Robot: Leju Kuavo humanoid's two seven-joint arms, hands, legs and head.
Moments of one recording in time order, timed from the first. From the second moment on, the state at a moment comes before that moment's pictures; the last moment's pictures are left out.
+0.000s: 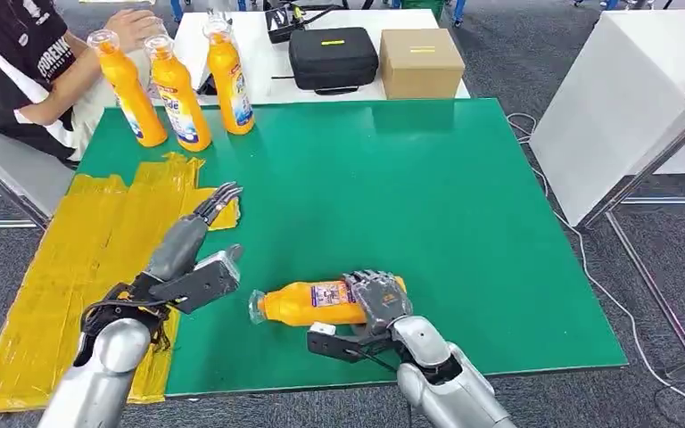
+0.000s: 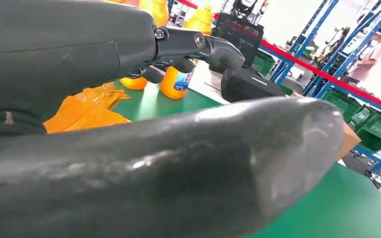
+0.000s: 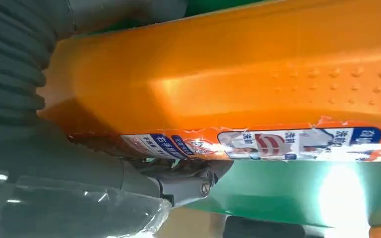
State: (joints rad) left arm -0.33 -0.02 -0.30 -1.50 -0.71 -0.13 -0.15; right arm -0.22 0.00 0.53 -1.19 1.11 -0.06 0.06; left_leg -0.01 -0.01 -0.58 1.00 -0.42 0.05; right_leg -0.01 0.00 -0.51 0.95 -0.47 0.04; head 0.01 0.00
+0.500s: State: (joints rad) left arm -0.27 -0.03 -0.21 -1.50 -0.49 -0.18 -0.20; right arm -0.12 0.09 0.38 -1.31 0.80 -0.32 -0.15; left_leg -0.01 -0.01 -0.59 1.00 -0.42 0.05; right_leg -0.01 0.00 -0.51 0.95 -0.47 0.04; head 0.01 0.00
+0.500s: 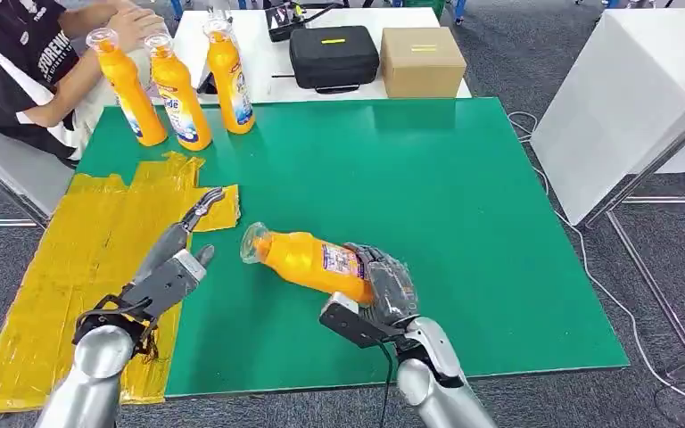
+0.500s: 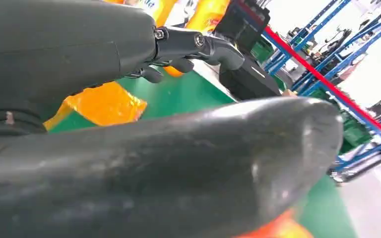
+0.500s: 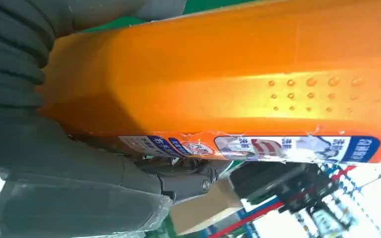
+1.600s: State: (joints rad) left arm -0.15 -0.12 -0.35 -1.49 -0.34 -0.03 -0.25; right arm -0.13 0.13 0.41 -1.32 0.62 -0.41 -0.25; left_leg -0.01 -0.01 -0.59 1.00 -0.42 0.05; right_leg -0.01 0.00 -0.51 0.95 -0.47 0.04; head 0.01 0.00
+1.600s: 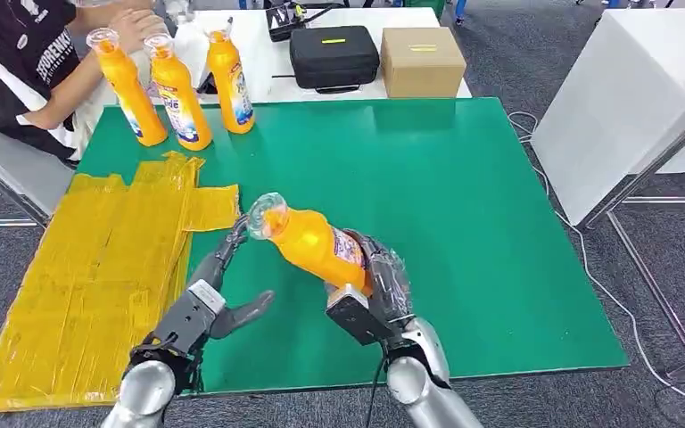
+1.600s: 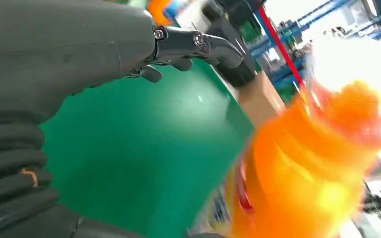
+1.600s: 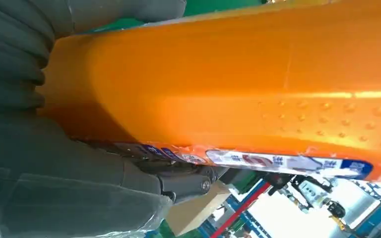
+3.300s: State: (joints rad) left arm -0.20 -0.16 -0.49 -1.39 0.14 -0.06 -0.21; right arm -0.22 0.19 0.58 -1.18 0.57 -0.43 -0.28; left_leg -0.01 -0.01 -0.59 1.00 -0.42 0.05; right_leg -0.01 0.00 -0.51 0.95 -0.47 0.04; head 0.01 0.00
